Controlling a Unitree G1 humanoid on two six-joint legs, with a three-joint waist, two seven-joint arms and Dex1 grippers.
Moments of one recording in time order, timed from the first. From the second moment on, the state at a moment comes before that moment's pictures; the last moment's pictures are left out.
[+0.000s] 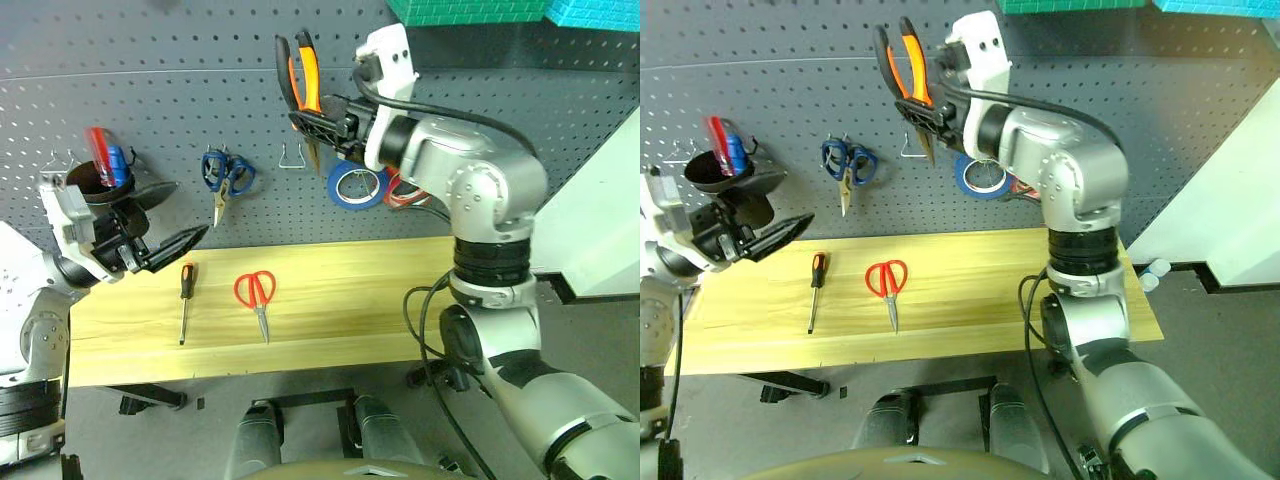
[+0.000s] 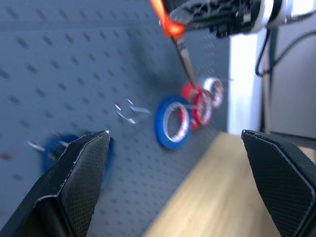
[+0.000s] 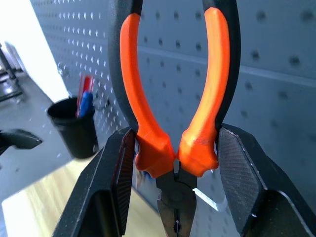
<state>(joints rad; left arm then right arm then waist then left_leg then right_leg) -0.21 0.73 0.40 -0.04 -0.71 0.15 -1.07 -1.11 -0.11 -0.07 0.06 0.36 0.94 0.45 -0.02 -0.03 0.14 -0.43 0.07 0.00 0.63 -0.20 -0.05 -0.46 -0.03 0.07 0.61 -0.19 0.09</state>
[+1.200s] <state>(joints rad) -0.21 0.69 0.39 0.10 -0.54 0.03 -1.00 -1.24 0.06 0.05 0.71 0.11 0.32 0.19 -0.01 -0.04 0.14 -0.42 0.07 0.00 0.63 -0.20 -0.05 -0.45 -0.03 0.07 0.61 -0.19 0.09</state>
